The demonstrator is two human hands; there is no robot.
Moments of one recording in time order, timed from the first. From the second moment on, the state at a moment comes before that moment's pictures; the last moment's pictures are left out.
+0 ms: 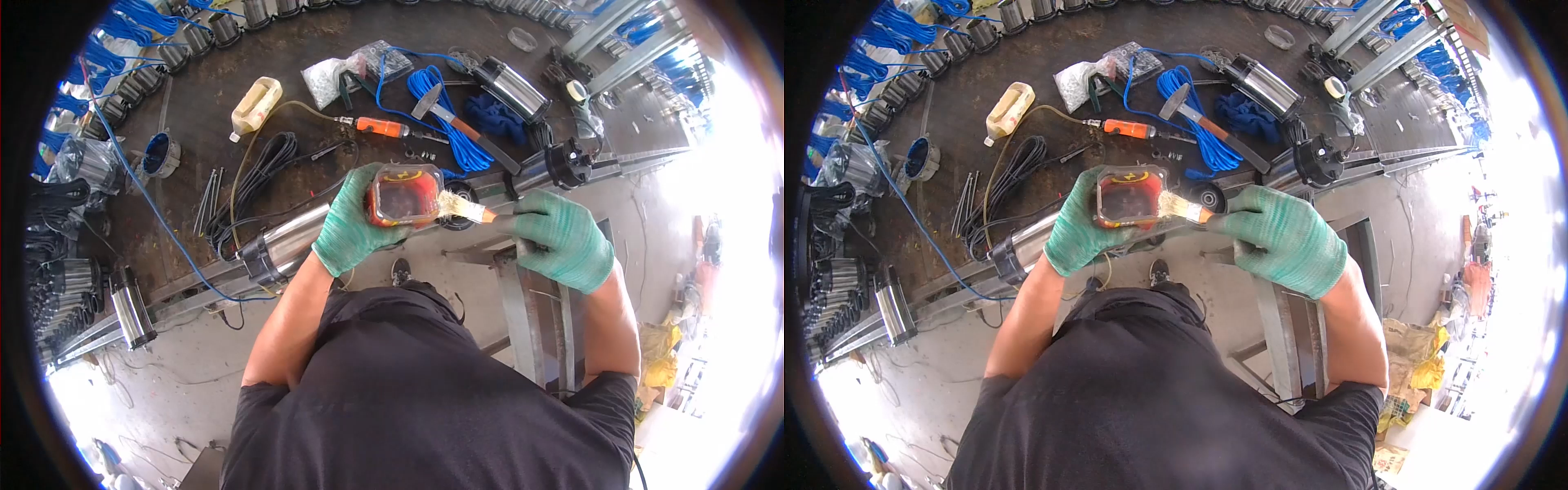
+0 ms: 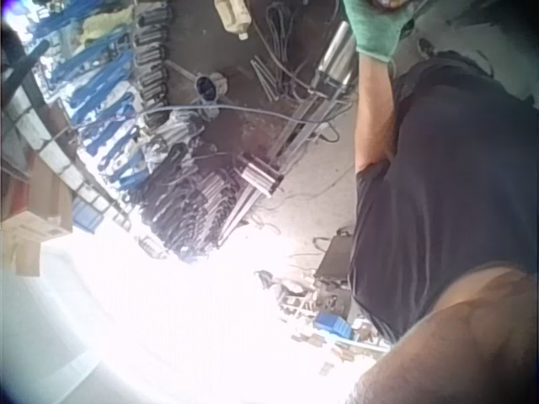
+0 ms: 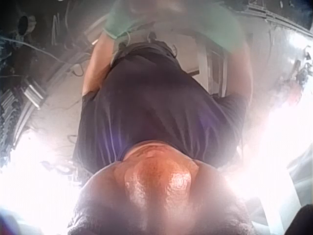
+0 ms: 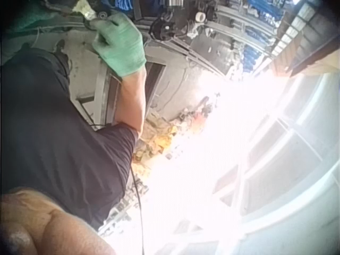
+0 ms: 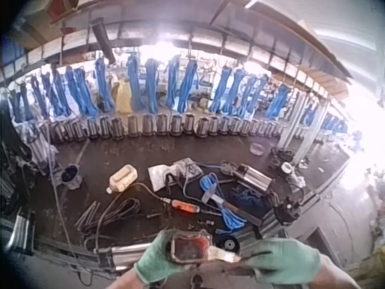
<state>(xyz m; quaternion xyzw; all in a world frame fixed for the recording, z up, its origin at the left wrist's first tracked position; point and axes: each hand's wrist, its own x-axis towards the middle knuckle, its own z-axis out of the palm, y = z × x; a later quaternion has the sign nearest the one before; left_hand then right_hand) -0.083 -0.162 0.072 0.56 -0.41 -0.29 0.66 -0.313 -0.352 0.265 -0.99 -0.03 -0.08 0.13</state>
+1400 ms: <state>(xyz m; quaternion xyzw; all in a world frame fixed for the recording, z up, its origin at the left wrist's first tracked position) -0.093 -0.164 0.068 0.54 -0.41 -0.29 0.68 -0.323 -0.345 0.241 -0.81 0.26 -0.08 0.52</state>
